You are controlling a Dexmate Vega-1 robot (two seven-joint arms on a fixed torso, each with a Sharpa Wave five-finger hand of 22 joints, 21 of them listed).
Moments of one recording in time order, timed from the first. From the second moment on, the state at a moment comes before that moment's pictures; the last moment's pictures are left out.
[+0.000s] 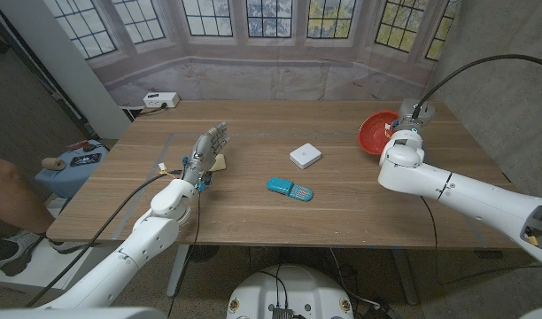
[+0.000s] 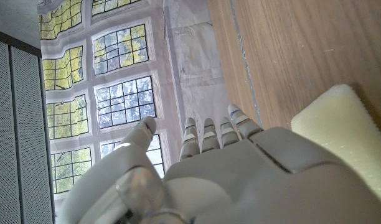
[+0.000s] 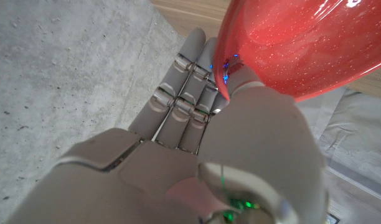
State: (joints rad) left arm 1.06 0.58 0.32 -1.53 -0.68 -0.32 0.03; left_hand 0.37 0.18 0.65 -0.04 0.20 0.21 0.01 0.19 0.19 0.09 0.09 0.22 0.19 0.04 0.11 0.18 0.17 0.15 0.08 0.20 0.17; right arm -0.45 -0.84 -1.03 -1.84 -0.37 -1.36 -0.41; right_hand 1.29 0.04 0.29 -0.16 0.18 1.02 -0.05 0.23 0.23 1.07 -0.12 0.56 0.43 1.16 -0.23 0.40 0.35 1.12 -0.18 0.49 0.20
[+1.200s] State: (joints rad) left arm 1.09 0.58 0.31 -1.57 -0.66 -0.34 0.06; left_hand 0.37 0.18 0.65 -0.04 0.20 0.21 0.01 0.19 0.19 0.09 0.09 0.22 0.19 0.04 0.11 0.18 0.17 0.16 0.08 0.20 0.17; right arm -0.36 -0.82 -1.28 -1.70 -0.81 -1.38 -0.21; right_hand 1.30 0.04 0.29 -0.16 0.18 1.03 -0.04 0.23 0.23 1.07 -0.12 0.56 0.44 1.16 -0.23 0.38 0.36 1.11 -0.18 0.50 0.20
